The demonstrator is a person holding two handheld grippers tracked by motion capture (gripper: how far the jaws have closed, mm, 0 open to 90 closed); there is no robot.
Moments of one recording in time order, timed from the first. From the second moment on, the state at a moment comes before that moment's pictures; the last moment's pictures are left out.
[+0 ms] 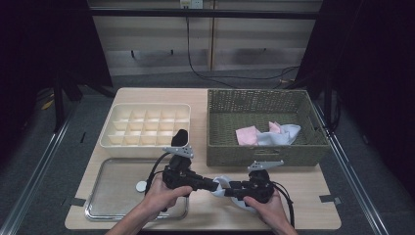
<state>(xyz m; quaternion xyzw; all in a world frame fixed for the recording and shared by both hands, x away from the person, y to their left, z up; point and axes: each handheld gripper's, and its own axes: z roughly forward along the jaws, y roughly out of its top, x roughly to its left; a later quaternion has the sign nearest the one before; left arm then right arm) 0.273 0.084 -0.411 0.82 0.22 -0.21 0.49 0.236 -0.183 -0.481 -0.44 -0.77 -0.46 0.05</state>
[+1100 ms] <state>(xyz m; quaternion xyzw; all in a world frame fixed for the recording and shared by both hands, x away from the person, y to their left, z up) 0.285 0.070 -0.466 0.86 0.25 -0.13 0.42 0.236 -0.218 -0.475 -0.44 -0.71 -0.52 0.16</state>
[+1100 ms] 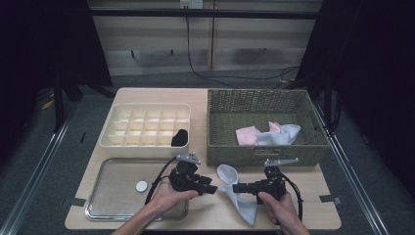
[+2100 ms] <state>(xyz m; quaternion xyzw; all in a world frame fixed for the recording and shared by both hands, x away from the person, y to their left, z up) 0.278 0.052 -0.476 0.88 0.21 -0.09 0.40 0.238 -0.206 -0.468 -0.43 -0.71 -0.53 0.17</state>
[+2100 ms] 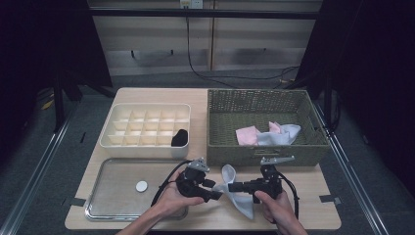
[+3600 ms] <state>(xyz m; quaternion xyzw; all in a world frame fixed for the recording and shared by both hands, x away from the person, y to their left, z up) 0.287 0.083 -0.456 0.81 0.29 -0.21 0.46 0.223 -0.232 -0.477 -0.47 -0.75 -0.47 0.07</state>
